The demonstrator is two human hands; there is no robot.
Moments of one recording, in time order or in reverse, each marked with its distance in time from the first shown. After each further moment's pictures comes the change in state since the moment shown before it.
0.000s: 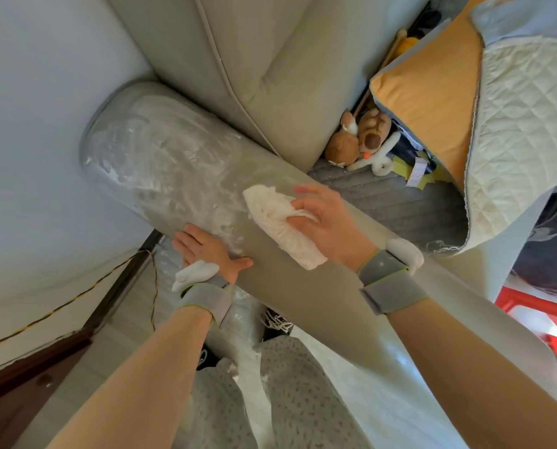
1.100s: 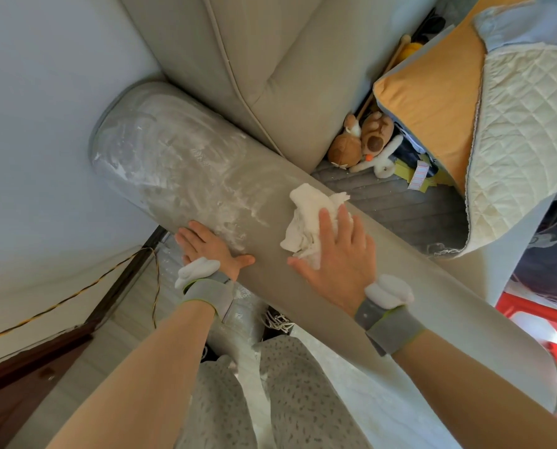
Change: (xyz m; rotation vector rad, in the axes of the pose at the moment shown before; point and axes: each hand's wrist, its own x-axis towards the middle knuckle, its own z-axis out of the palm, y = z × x) left_hand -0.007 -0.006 -0.003 0.041 0.019 0.083; right_hand -0.043 0.035 0.028 -0.866 0.119 0.124
